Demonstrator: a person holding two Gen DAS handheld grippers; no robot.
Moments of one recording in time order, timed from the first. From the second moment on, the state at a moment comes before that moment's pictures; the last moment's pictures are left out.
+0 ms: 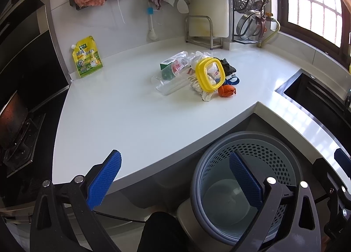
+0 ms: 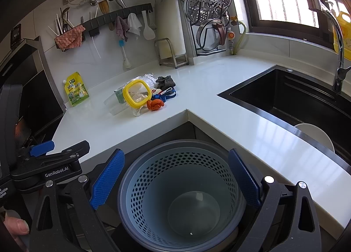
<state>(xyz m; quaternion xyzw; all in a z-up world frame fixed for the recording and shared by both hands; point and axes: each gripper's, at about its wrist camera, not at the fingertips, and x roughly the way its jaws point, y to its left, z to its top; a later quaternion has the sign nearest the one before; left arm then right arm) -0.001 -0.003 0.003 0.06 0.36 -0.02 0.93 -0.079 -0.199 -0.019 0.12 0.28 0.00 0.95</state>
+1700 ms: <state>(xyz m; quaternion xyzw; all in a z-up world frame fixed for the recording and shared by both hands) -0.001 -0.001 0.004 0.06 0.36 -0.02 0.93 -0.078 -0.201 -0.020 0.12 0.29 0.00 0.95</state>
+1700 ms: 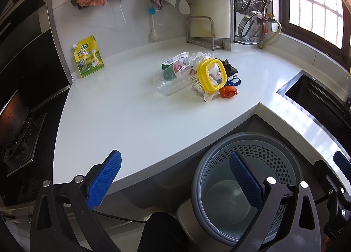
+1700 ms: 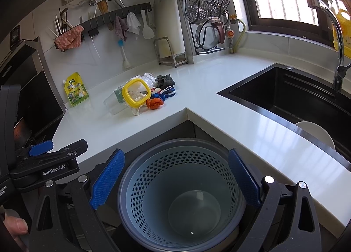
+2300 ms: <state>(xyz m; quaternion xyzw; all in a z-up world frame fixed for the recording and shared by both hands) 0.020 0.013 -0.012 0.05 0.37 -0.01 0.93 -0.044 -0.196 -0.045 0.12 0.32 0.01 0.94</state>
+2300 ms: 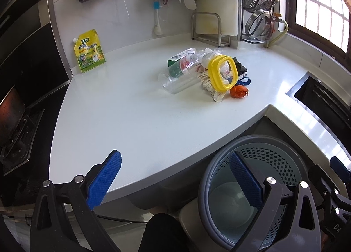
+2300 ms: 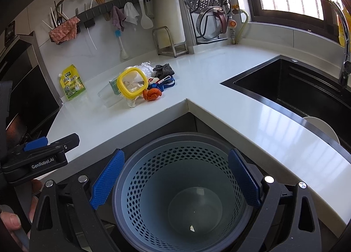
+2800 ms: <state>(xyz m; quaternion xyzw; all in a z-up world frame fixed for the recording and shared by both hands) 0.075 0.048 -0.021 0.03 0.37 0.02 0.93 0.023 -0.178 -0.057 0.10 0.34 0.03 0.94</state>
